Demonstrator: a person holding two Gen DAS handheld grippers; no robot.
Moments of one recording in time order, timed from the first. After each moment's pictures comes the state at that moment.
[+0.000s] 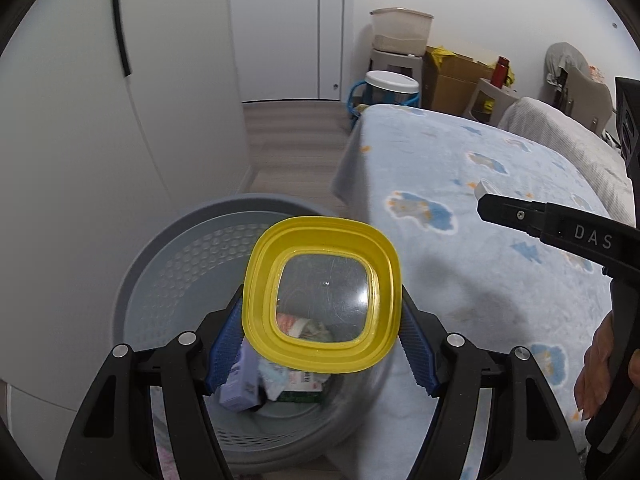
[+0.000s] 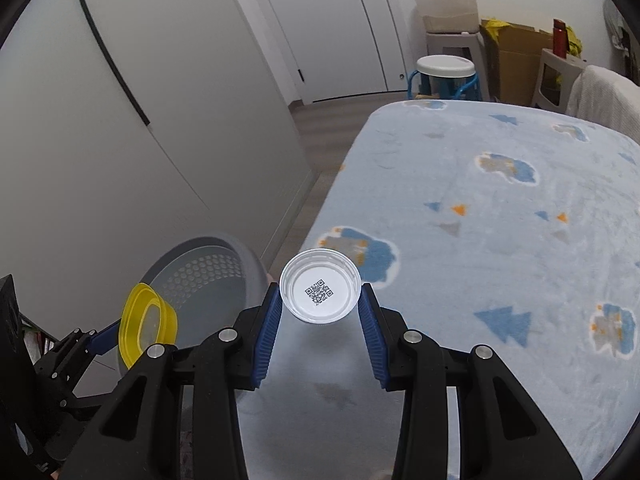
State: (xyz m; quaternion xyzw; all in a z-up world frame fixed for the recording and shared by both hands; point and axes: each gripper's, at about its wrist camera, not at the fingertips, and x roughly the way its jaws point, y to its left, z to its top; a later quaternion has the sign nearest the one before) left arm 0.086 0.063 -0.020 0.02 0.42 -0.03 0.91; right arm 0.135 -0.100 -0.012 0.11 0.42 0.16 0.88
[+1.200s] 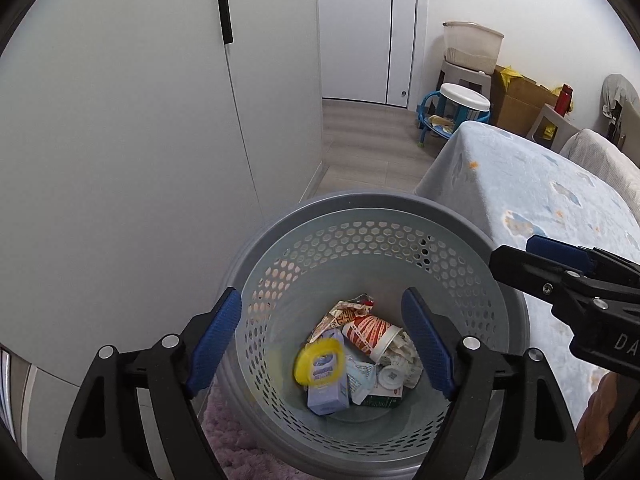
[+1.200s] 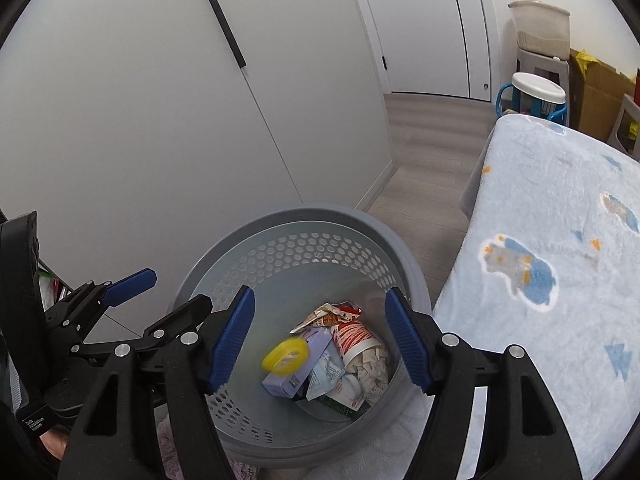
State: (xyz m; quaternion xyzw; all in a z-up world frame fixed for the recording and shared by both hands) left arm 0.091 0.161 -0.026 -0.01 0.42 0.06 0.91; right arm 0.135 0.014 -0.023 0.05 0.42 0.26 0.87
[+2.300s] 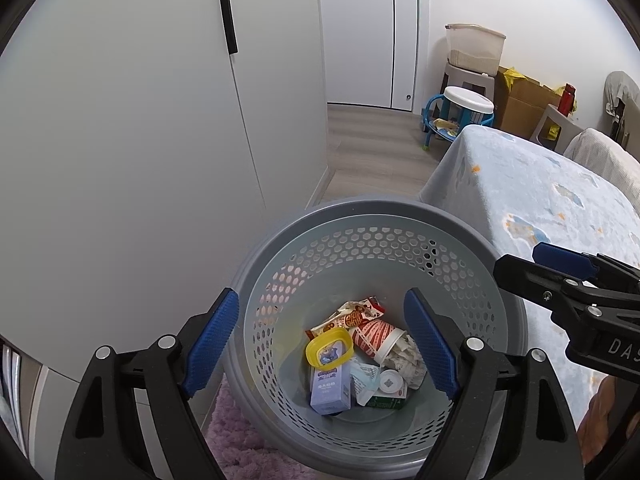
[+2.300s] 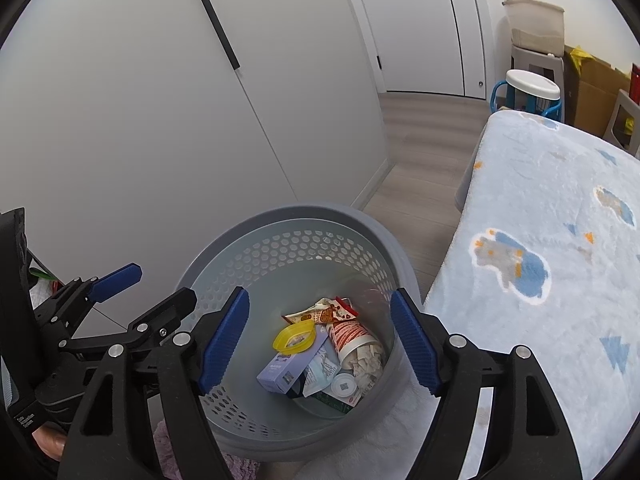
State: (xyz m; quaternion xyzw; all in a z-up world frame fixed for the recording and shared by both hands) left arm 0.087 0.158 -0.020 0.00 0.41 0.07 0.91; right arm 0.133 0.007 -0.022 0.05 0.42 0.25 0.87
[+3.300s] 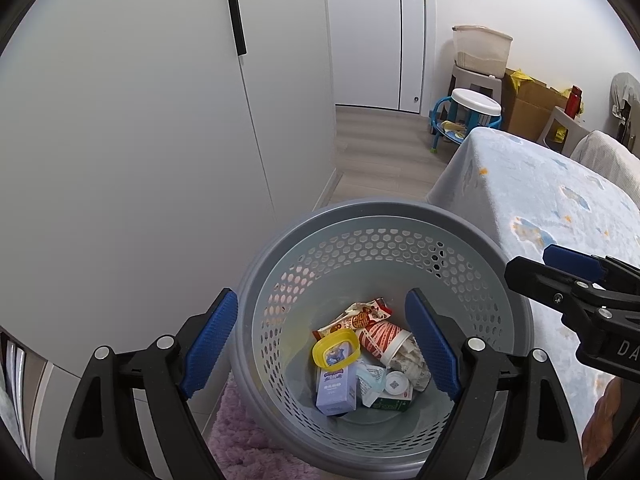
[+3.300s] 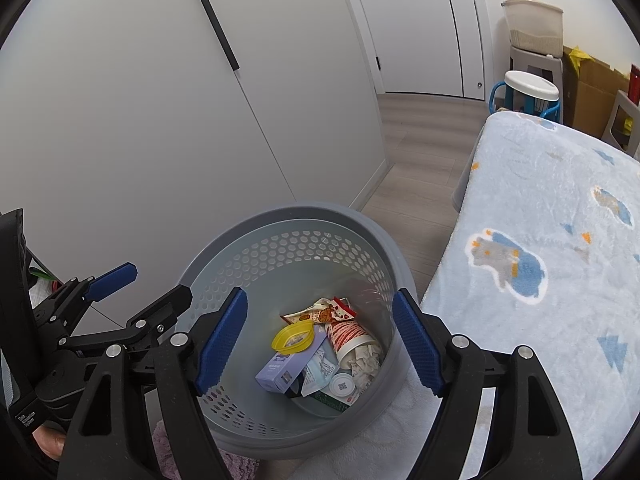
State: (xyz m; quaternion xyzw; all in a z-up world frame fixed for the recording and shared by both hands) left arm 0.086 0.161 -0.020 0.00 0.41 0.09 0.91; right arm 0.132 0.003 -0.021 0.05 0.42 0.25 0.87
